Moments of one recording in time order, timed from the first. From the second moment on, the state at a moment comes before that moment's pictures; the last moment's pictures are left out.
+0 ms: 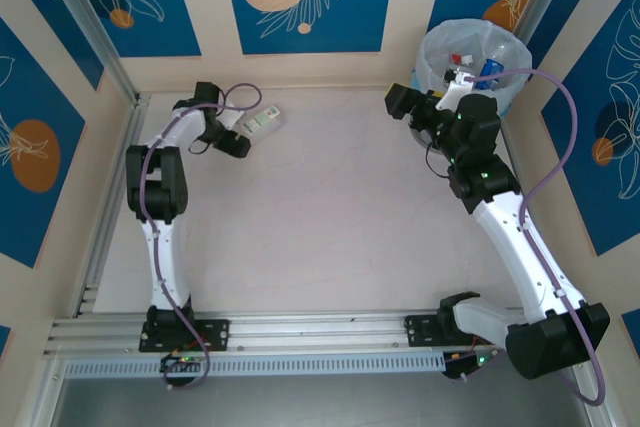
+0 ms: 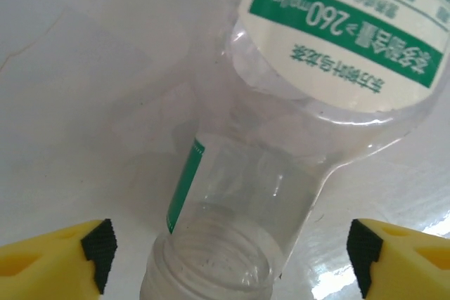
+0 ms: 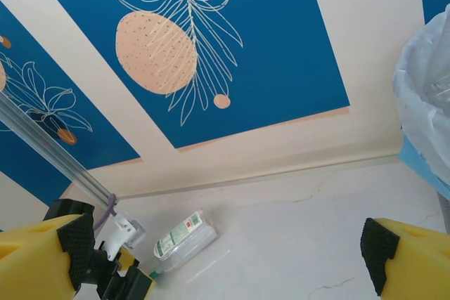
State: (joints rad) left arm -0.07 2.26 1.85 -0.80 0.17 0.41; right arm 0.25 1.11 1.15 -0.15 -0.08 0.48
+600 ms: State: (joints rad) left arm -0.07 2.31 1.88 -0.81 0.20 0.42; right arm 0.25 1.11 1.11 -0.13 -0.12 0.56
